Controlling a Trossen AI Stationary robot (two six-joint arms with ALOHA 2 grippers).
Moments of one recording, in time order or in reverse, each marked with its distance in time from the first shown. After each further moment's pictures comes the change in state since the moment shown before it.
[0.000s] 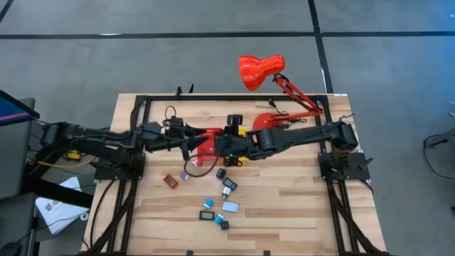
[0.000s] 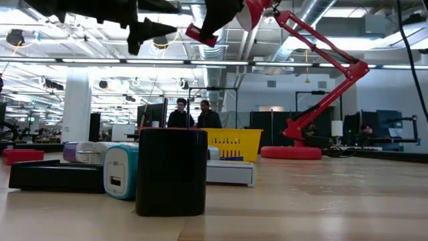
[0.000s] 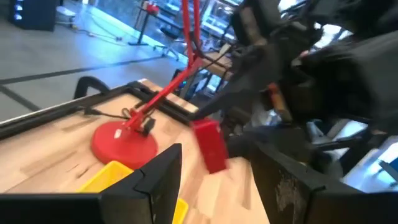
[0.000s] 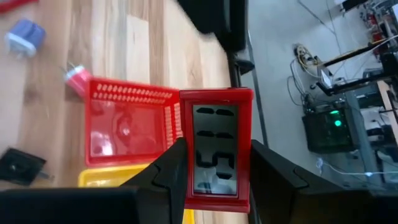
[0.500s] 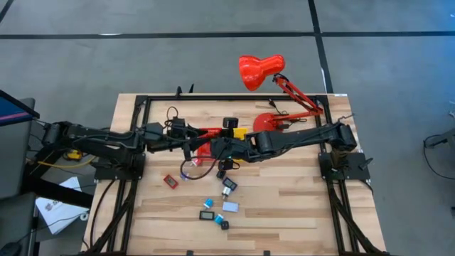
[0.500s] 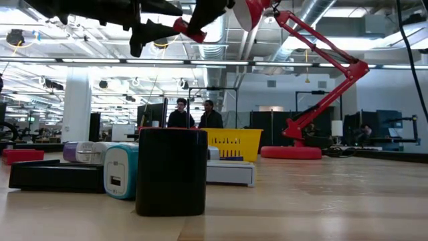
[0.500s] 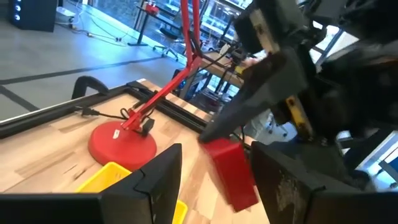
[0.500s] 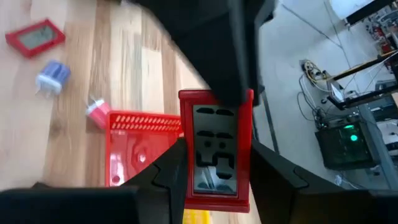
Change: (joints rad) left arm -0.006 0.026 0.000 0.029 0.001 0.000; right arm 0.015 0.016 0.000 0.108 -0.045 0.002
